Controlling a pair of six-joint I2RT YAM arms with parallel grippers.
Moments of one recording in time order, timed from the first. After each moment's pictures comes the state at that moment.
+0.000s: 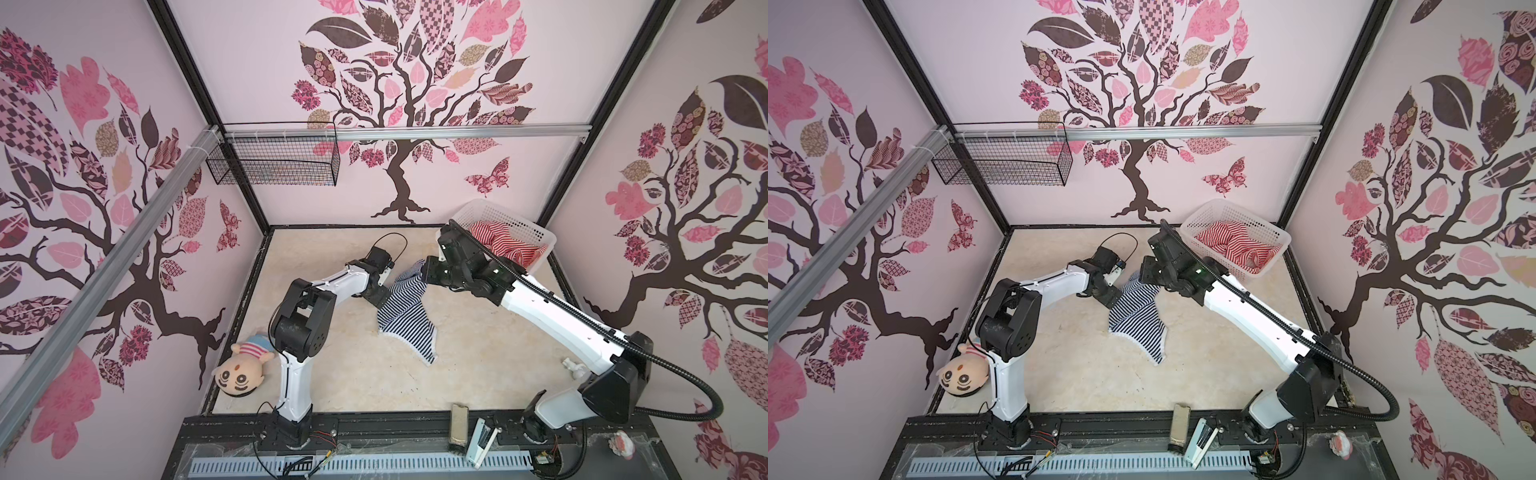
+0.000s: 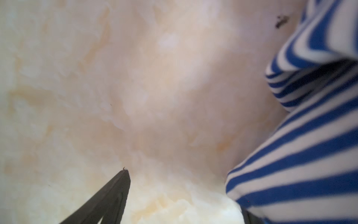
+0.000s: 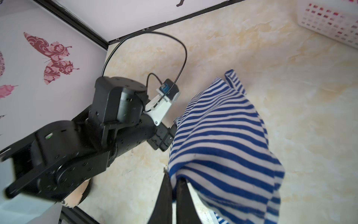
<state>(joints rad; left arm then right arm) -0.46 2.04 1.44 -0.60 -0.19 0.24 0.71 1.49 1.46 -0.65 0.05 0.73</state>
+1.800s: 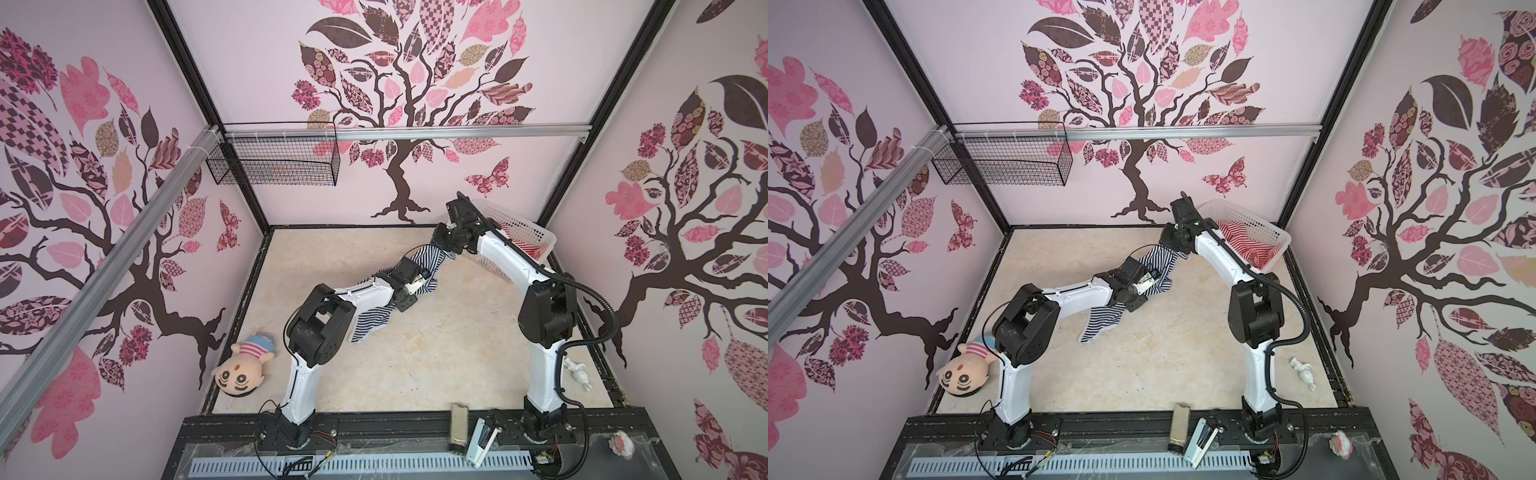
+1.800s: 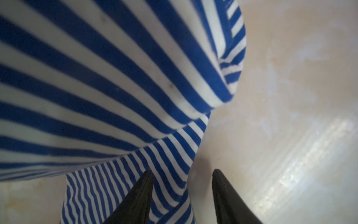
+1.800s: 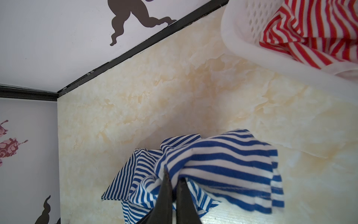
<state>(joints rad) -0.67 2.07 1.43 -0.39 -0.15 0.37 0.35 2.06 1.90 -0.67 -0.10 0.70</state>
